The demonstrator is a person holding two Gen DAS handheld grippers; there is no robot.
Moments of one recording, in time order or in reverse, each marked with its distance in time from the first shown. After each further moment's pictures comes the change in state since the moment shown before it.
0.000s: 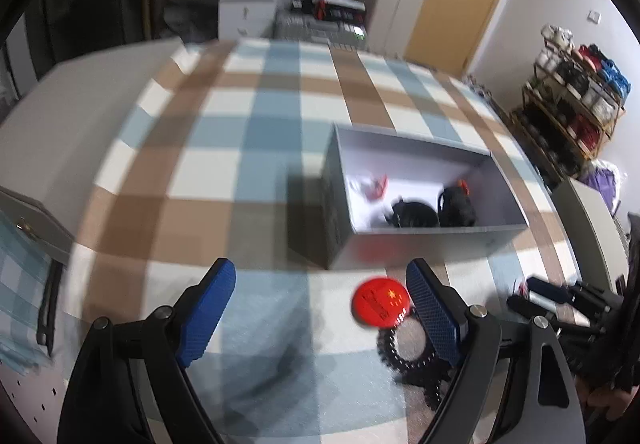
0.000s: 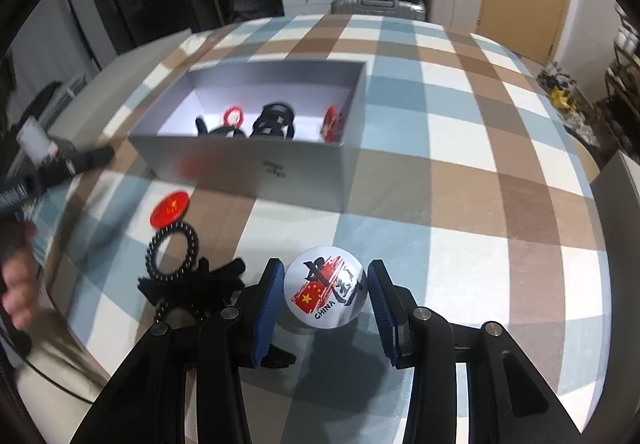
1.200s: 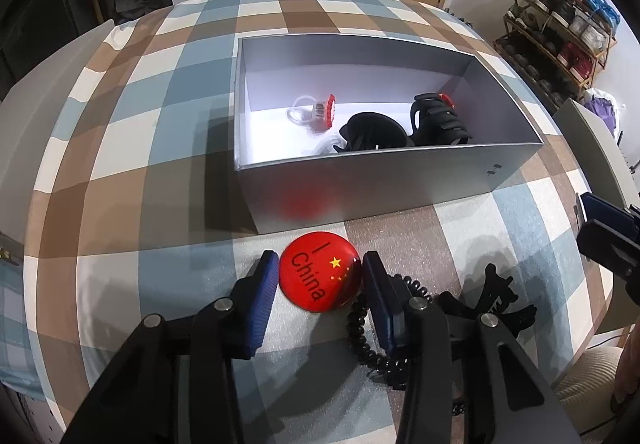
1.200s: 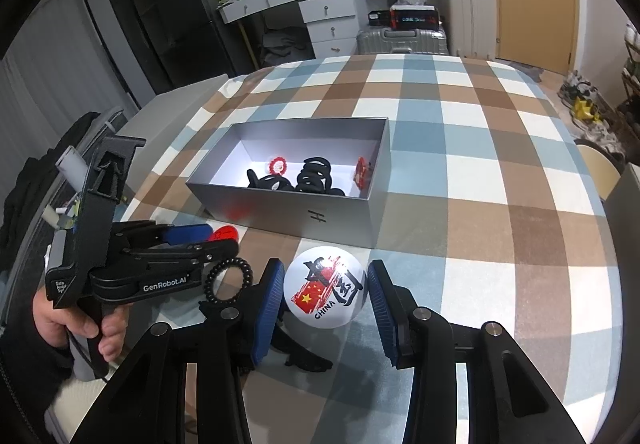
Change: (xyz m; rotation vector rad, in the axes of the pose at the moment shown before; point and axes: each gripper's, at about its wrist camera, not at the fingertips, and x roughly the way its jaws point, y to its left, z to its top) left arm 0.045 -0.036 -0.011 0.160 0.159 0.012; right arm -0.033 -0.002 0.006 0.013 -0.113 0.148
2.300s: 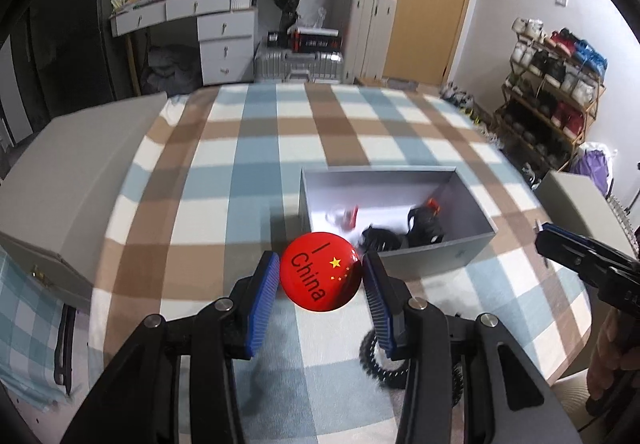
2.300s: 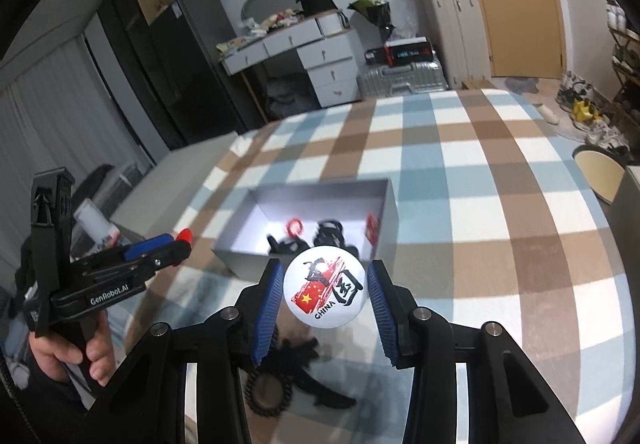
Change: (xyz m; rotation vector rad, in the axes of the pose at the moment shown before) left arm -0.080 0.020 0.010 -0.040 -0.303 0.021; right arm -0.025 -0.005 0.021 0.097 -0.172 0.077
